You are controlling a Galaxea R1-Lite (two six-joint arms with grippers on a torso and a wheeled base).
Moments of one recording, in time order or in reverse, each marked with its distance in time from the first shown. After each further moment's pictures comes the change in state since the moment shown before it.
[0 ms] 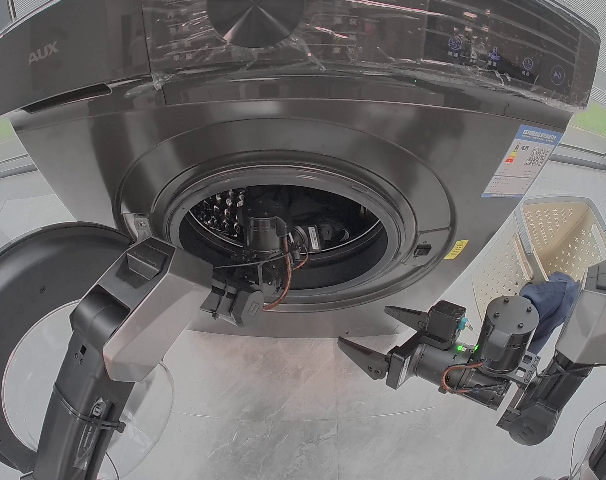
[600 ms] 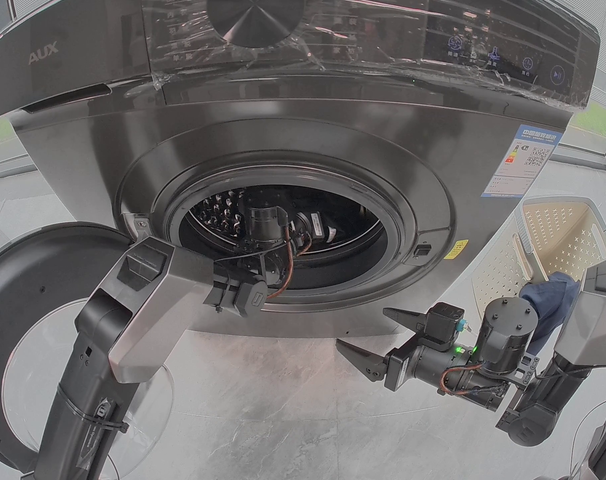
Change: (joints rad) left arm -0.001 0.021 -0.099 0.006 -0.003 0.004; right arm 0.007 0.003 0.000 0.000 0.000 0.000
